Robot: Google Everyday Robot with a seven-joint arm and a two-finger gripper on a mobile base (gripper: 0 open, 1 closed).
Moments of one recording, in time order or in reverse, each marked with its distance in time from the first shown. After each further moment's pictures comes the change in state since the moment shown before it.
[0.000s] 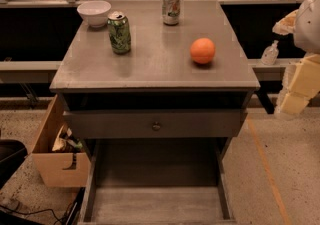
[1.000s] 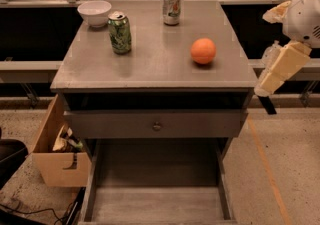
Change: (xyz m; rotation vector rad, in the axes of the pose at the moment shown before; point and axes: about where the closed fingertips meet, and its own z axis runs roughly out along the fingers) arm -0.016 -0.056 0.027 0.067 -0.208 0.032
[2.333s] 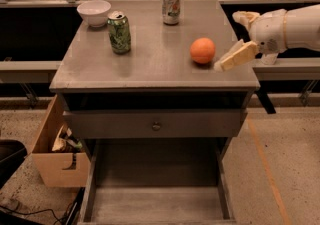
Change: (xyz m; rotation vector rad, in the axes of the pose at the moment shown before) arm -0.034 -0.096 0.107 0.038 -0.609 0.105
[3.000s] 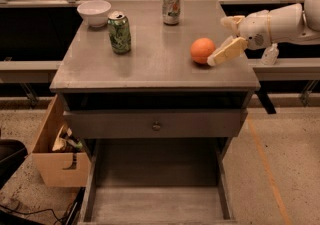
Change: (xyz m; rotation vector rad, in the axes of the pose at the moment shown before) arm 0.018 -0.027 0.042 -0.118 -0.022 0.110
